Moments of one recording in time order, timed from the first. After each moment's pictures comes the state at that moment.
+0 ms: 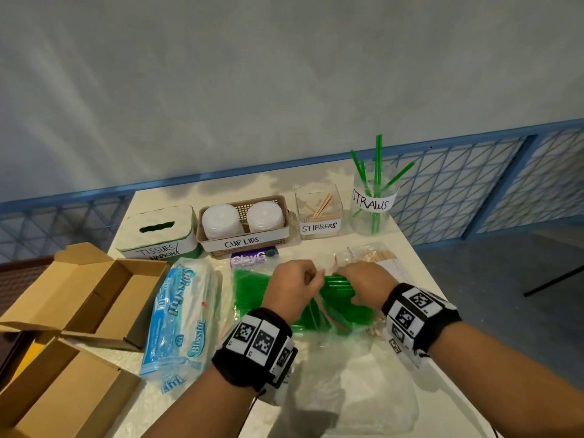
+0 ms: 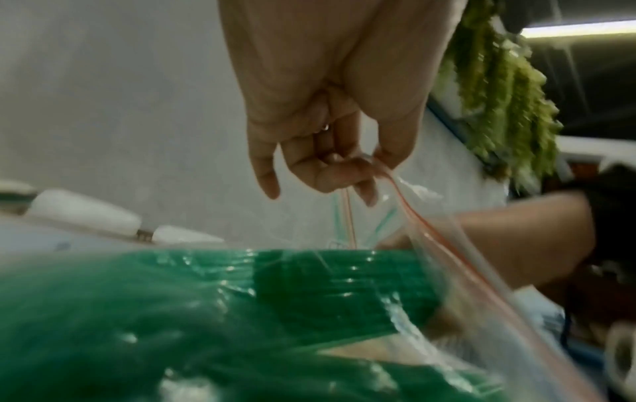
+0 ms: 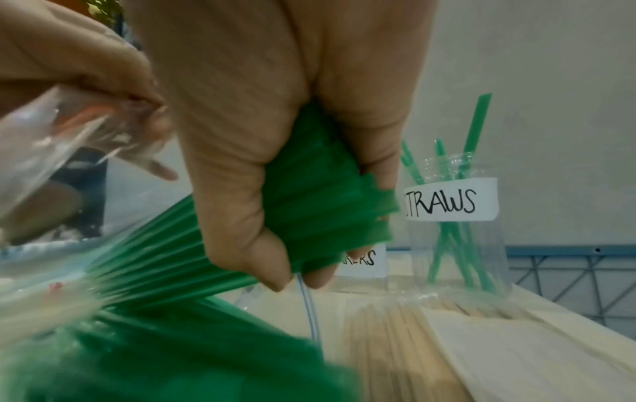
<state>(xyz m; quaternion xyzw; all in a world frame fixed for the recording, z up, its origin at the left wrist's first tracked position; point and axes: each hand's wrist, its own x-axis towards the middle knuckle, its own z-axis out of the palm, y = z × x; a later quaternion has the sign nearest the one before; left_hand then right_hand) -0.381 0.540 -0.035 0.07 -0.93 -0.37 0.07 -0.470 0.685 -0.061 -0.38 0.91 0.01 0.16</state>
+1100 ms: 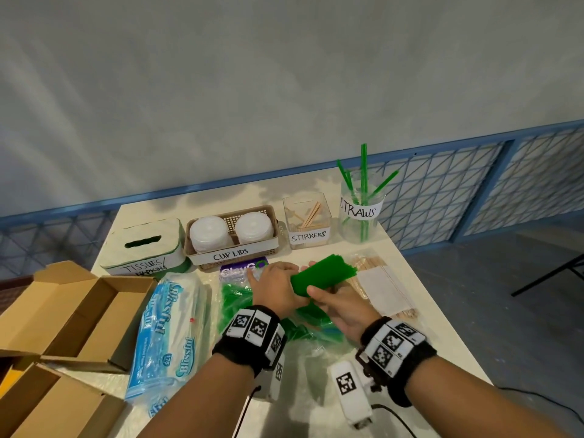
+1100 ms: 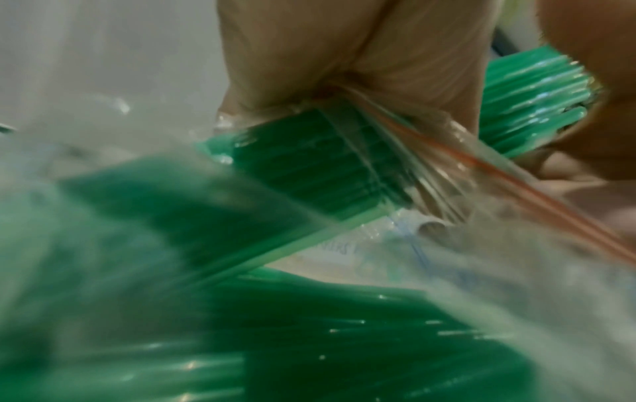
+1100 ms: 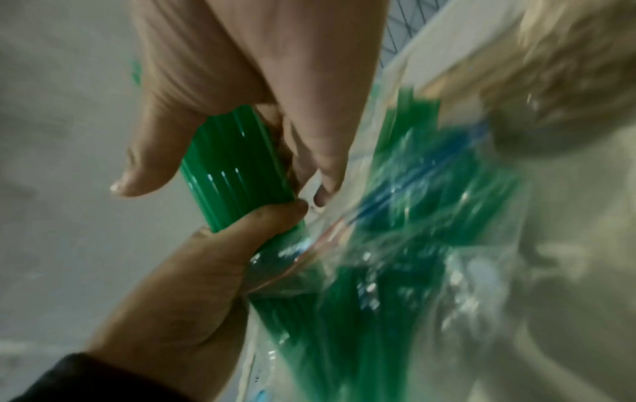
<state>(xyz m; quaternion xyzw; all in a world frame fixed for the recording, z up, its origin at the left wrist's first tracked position) -0.411 0.520 -0.064 0.11 -0.97 -0.22 -0.04 -0.431 0.662 -0.074 0.00 0.49 -0.81 0.33</state>
